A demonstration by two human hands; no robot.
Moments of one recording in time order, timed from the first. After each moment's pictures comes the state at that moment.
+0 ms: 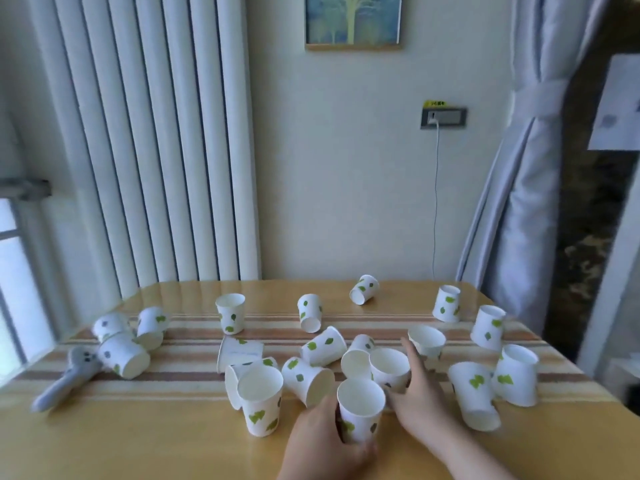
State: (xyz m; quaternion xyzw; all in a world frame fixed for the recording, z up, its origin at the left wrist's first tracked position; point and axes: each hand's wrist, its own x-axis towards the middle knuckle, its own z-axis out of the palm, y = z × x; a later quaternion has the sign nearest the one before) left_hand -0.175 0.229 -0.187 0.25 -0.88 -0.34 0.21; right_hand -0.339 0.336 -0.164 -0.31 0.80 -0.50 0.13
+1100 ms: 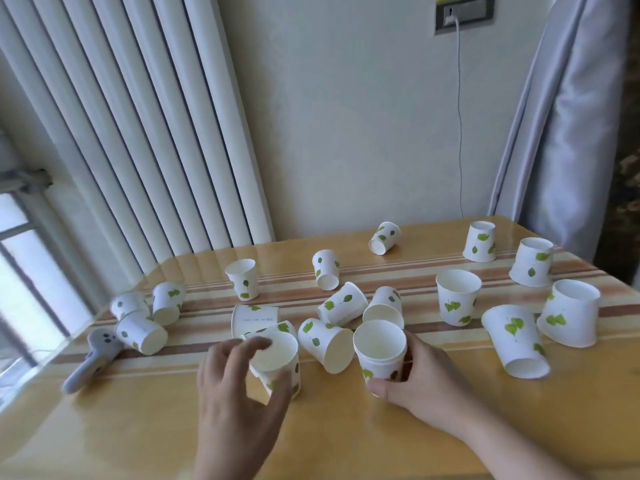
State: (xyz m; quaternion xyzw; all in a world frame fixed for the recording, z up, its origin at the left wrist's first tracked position) left_hand -0.087 0.168 -0.179 0.29 -0.80 -0.13 0.51; right_hand -0.317 0.327 -0.185 -0.43 0.78 -0.43 0.17
